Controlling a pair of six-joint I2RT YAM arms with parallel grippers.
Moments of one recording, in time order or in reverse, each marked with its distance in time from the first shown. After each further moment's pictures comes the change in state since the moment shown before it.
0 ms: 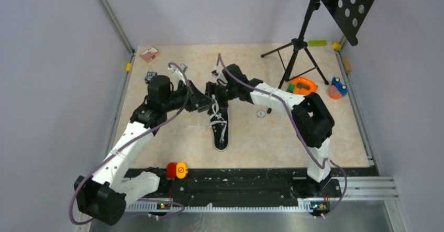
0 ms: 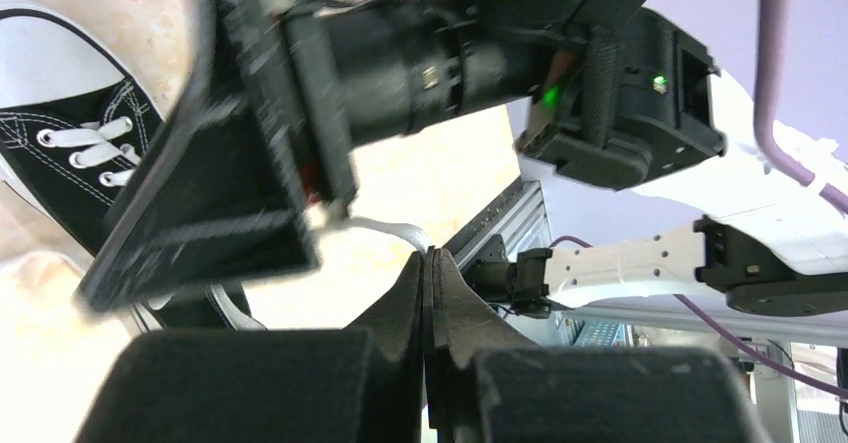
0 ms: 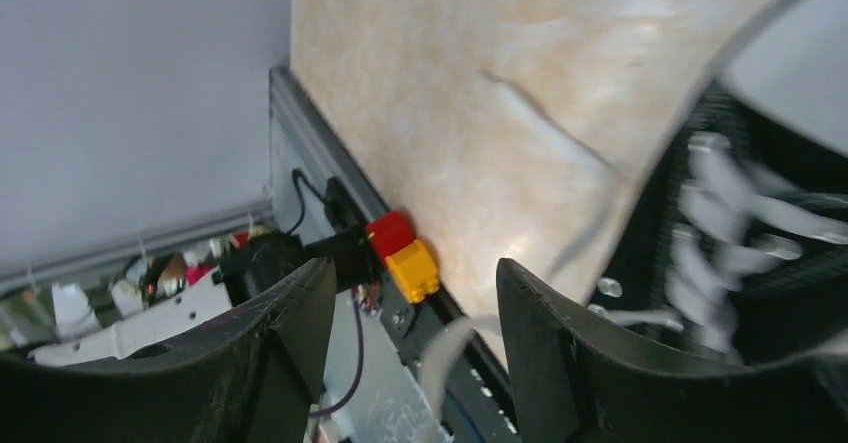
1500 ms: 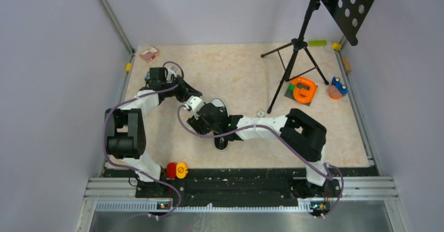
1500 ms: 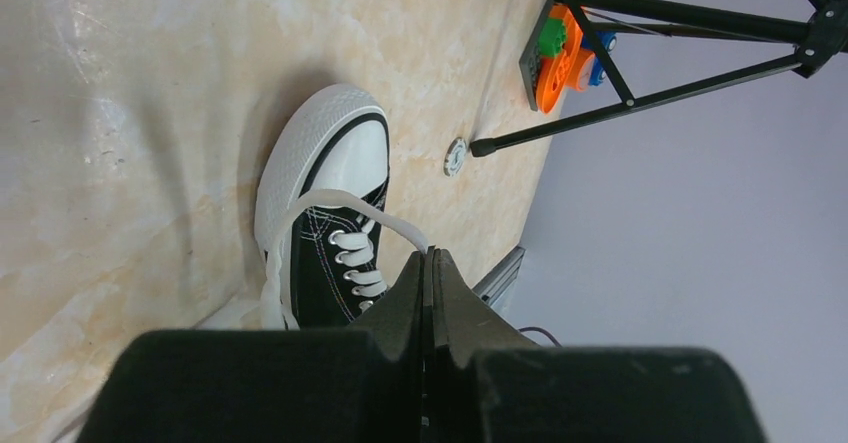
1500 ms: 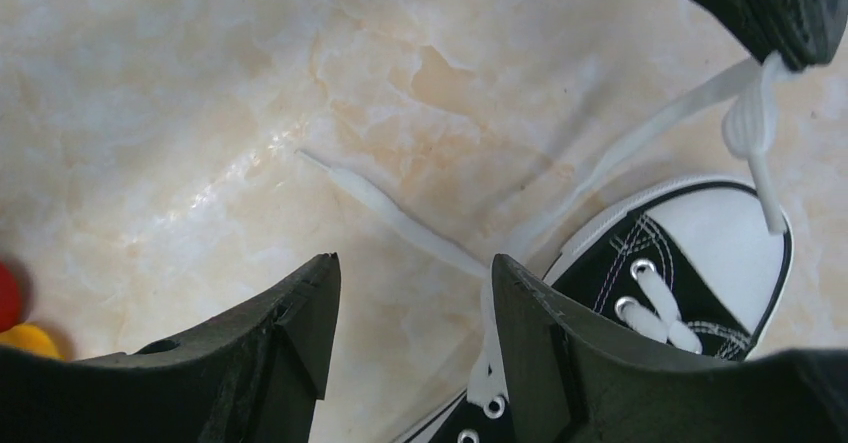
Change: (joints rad) left arm 0.327 0.640 0.109 0.131 0.193 -0.038; right arm 0.343 -0.069 -0.289 0.367 0.819 -0.723
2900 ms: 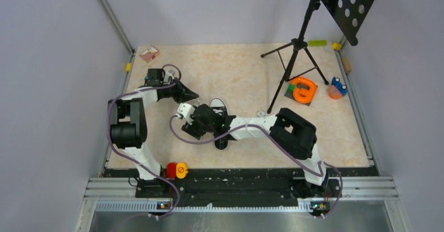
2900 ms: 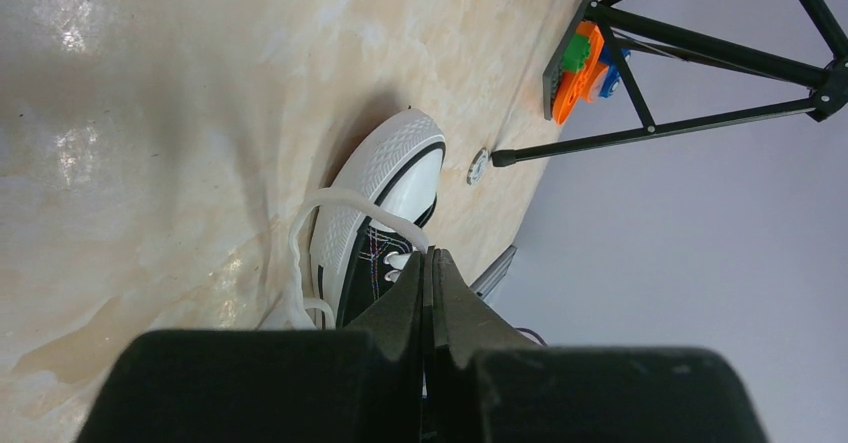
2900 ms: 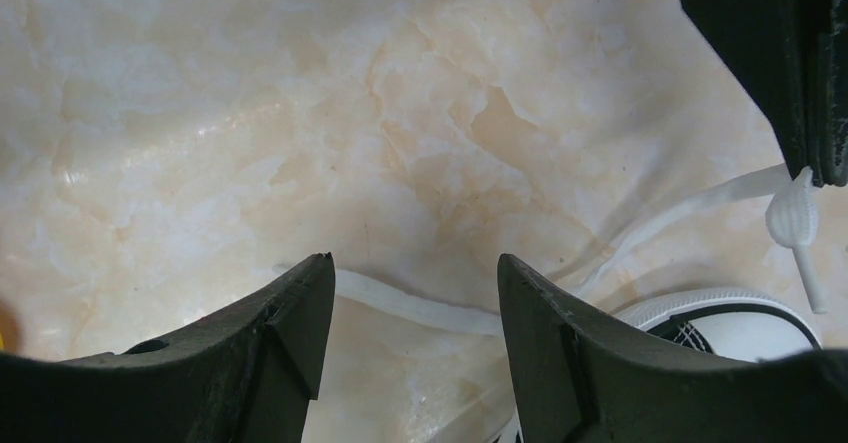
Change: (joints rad) left arm 0.066 0.145 0.060 -0.046 0.051 0.031; right arm 0.009 0.127 0.099 0.040 -0.105 -0.214
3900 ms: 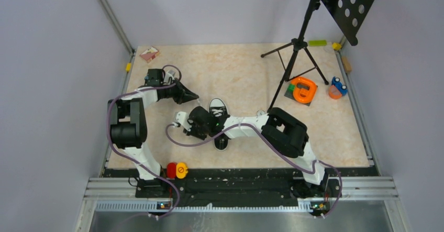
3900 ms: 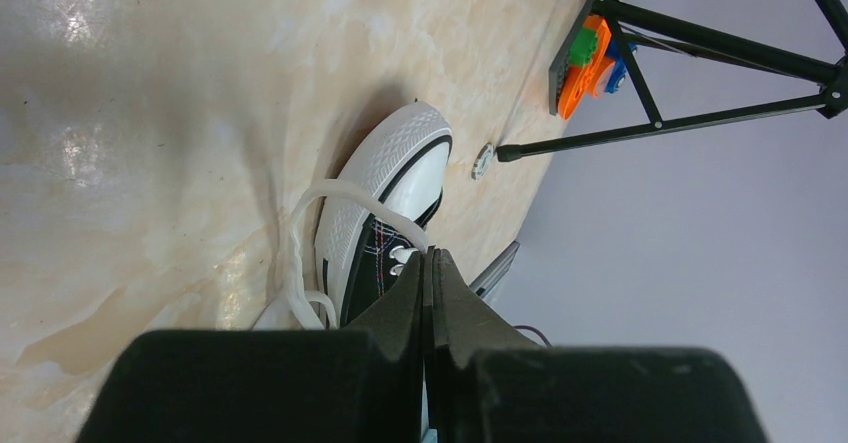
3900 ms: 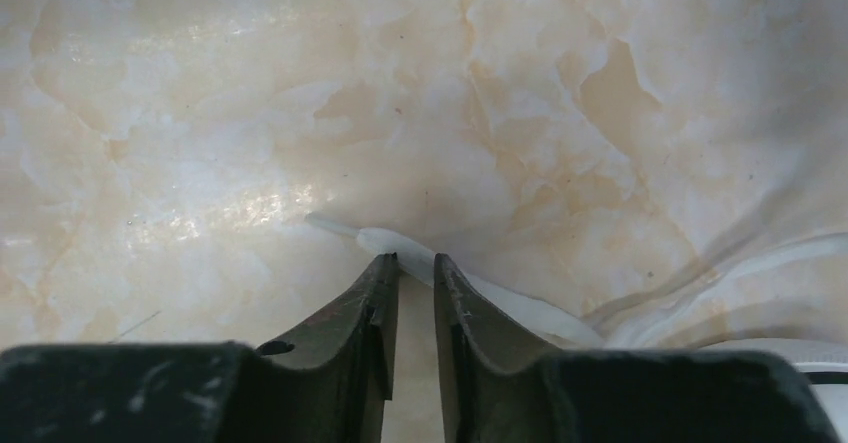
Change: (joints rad) left arm 0.000 0.000 0.000 -0.025 0.000 0.018; right arm 0.000 0.093 0.099 -0.192 -0.111 -0.138
